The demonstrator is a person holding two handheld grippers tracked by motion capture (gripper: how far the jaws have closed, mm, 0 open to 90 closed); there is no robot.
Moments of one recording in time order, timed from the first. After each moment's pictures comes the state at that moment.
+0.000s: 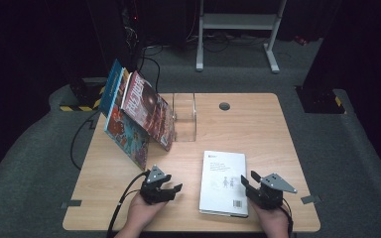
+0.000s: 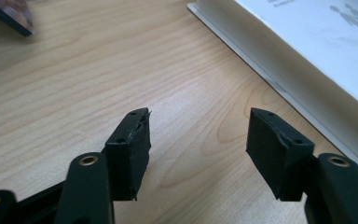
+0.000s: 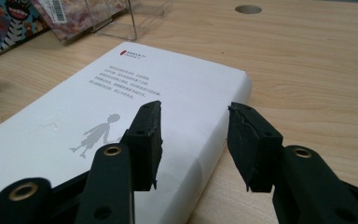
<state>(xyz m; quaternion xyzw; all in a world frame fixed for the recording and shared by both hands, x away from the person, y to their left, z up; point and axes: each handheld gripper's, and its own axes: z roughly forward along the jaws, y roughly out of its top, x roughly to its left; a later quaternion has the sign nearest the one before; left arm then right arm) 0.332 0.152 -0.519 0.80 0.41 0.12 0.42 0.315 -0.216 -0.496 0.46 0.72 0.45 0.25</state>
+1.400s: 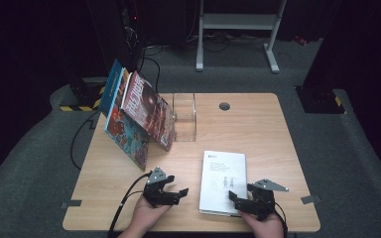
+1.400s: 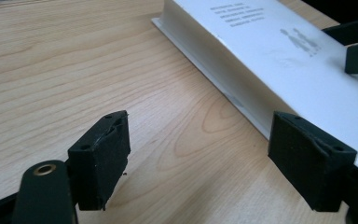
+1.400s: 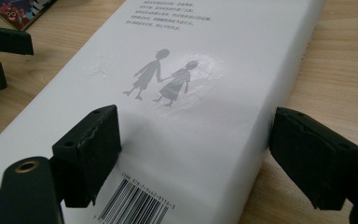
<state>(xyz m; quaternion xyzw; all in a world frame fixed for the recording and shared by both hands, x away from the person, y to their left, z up) 0.328 0.143 -0.518 0.78 0.40 0.08 0.47 0.304 -0.200 -0.508 0.52 0.74 0.41 0.12</state>
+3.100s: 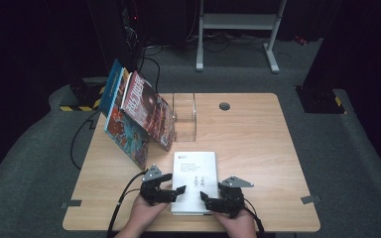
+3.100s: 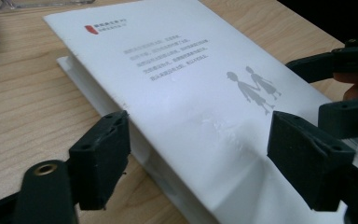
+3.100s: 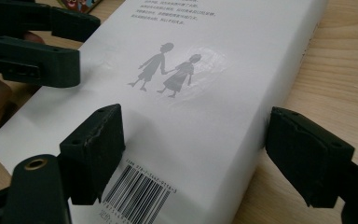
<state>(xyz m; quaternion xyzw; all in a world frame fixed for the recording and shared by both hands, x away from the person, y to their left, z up) 0.332 0.155 -0.515 0.76 0.42 0.07 0.49 0.309 -0.117 -0.507 0.46 0.78 0.42 0.10</state>
